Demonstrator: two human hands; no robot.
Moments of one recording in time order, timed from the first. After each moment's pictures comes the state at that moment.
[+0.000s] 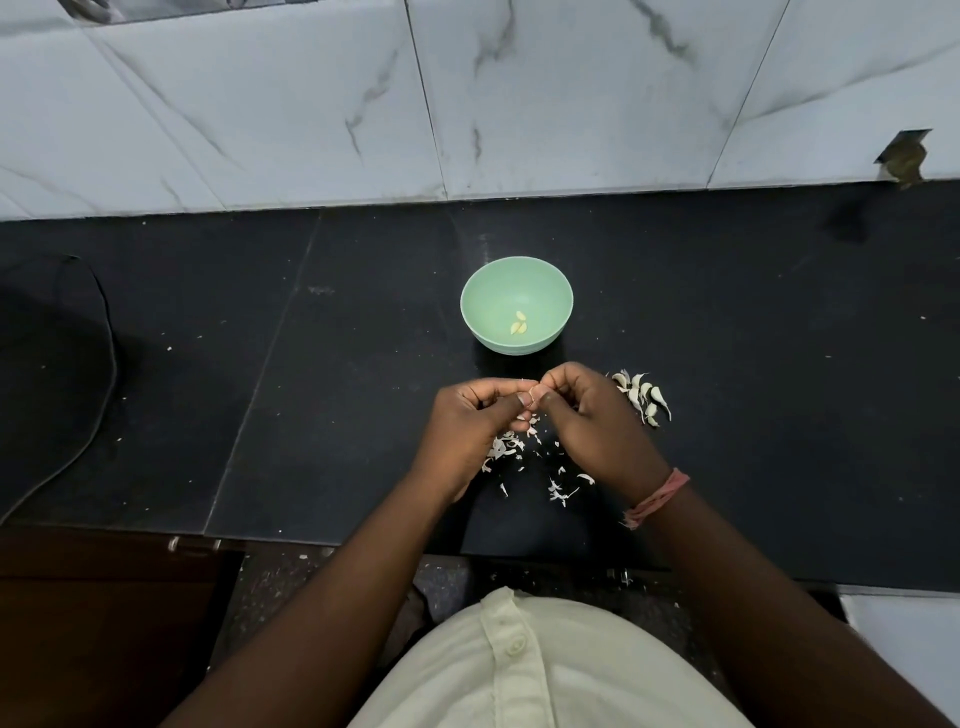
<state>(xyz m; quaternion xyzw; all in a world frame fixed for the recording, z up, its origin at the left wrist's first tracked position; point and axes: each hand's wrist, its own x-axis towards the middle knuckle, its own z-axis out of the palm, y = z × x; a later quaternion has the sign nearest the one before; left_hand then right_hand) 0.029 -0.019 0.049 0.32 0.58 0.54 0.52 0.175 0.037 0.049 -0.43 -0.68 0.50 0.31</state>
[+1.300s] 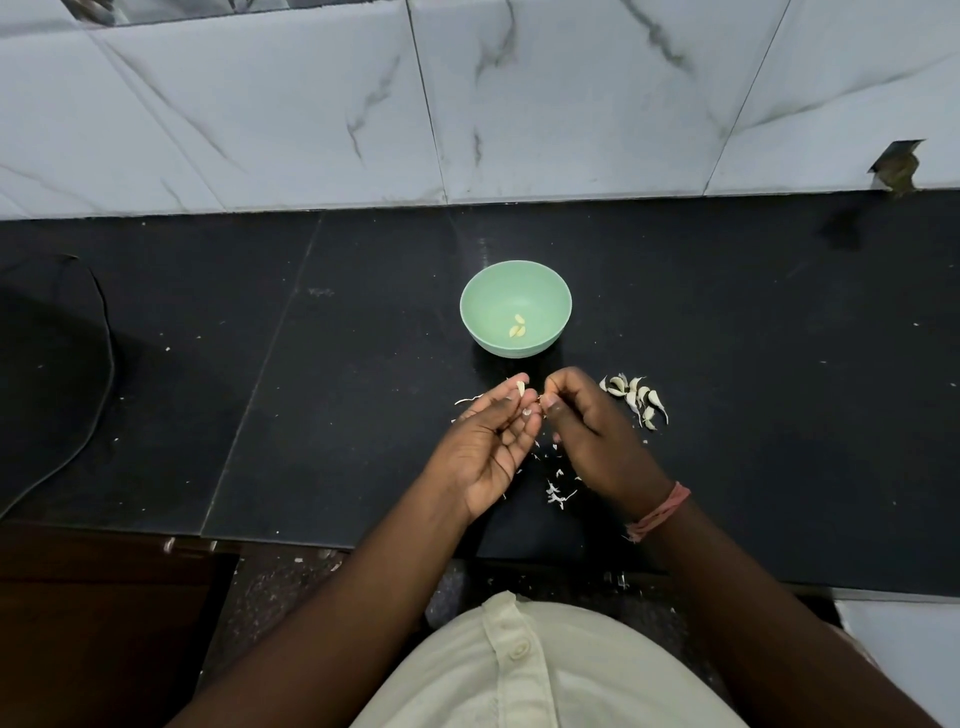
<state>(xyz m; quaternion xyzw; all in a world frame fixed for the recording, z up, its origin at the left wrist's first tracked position) 0.044 -0.016 0.048 -0.03 0.42 0.60 0.68 0.185 0.031 0.036 -0.38 -0.71 0.49 0.33</state>
